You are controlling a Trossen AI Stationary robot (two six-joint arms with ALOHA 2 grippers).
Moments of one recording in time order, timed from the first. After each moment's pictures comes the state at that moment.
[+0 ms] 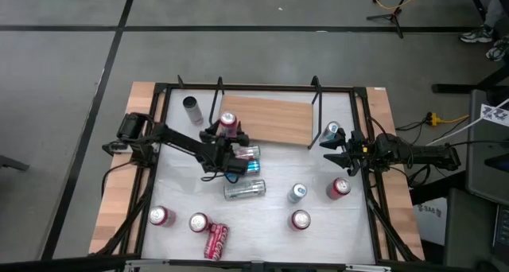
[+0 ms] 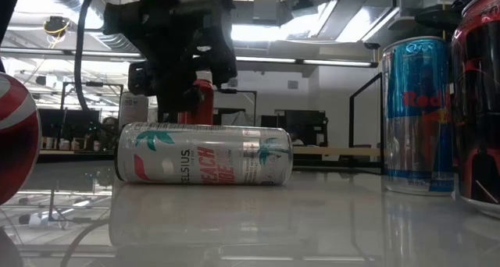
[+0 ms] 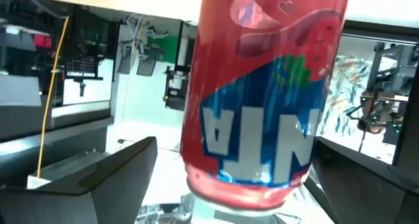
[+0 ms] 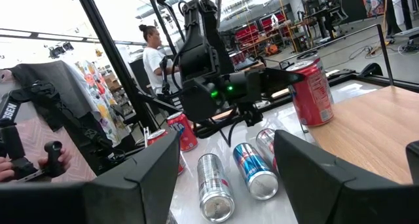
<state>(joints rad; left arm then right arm) -0.15 1.84 1.11 -0.75 -1.40 1.45 0.03 0.02 0.01 0.15 -0.04 0.41</state>
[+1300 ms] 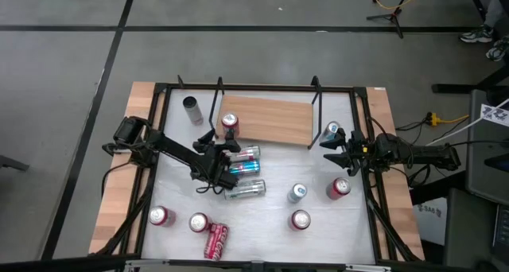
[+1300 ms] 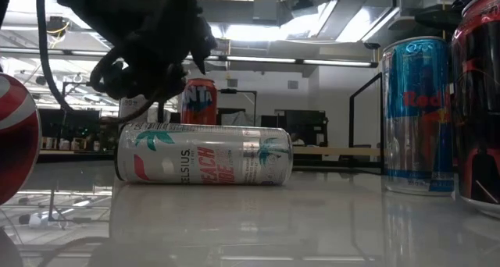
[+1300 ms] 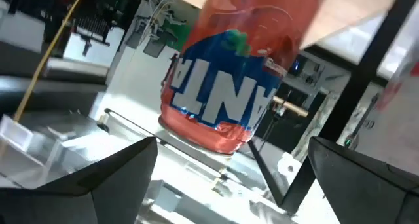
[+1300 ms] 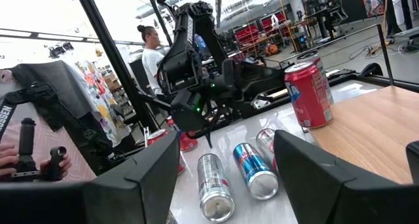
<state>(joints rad) -0.28 1.83 1.11 -1.12 -1.39 0.75 0.03 0.02 0.01 0.15 -0.04 0.41</state>
